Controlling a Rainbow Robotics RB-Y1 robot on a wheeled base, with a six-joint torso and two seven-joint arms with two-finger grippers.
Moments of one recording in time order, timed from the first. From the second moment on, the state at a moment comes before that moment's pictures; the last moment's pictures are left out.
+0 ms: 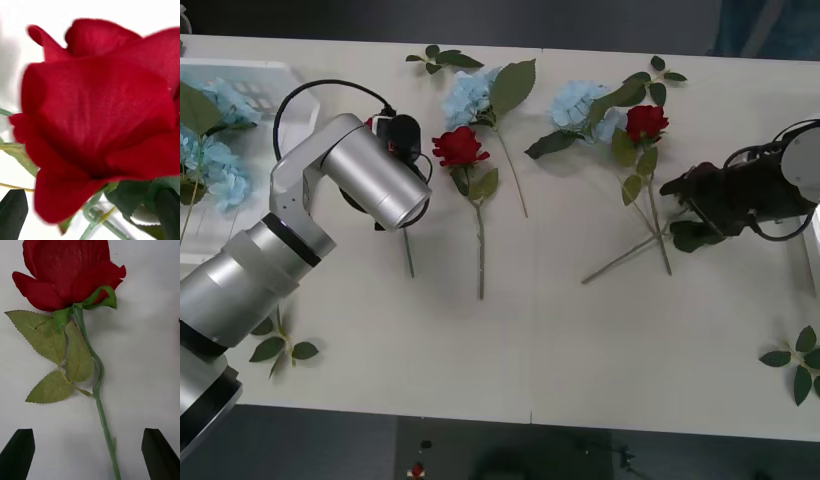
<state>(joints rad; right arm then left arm) -0.74 -0.86 0.64 -0.98 -1.45 0.87 0.96 -0.74 0.44 -0.57 -1.36 0.15 1.30 -0.84</state>
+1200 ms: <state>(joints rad) -0.78 -0.81 0.64 -0.91 -1.38 0.84 0.93 -0.74 0.41 -0.55 -1.21 0.30 1.22 -0.85</state>
